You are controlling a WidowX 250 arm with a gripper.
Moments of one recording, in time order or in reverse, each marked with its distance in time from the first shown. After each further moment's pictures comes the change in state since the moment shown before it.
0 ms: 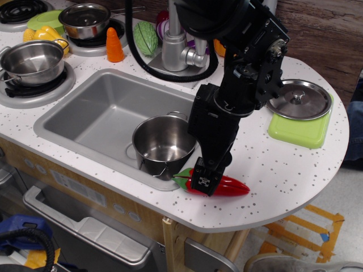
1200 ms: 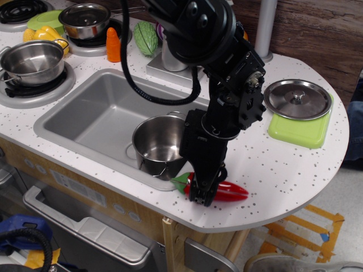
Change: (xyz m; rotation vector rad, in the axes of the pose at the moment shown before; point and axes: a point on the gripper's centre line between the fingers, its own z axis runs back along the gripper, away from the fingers) arm -0.001 -0.001 -0.031 -0.028 0.046 0.072
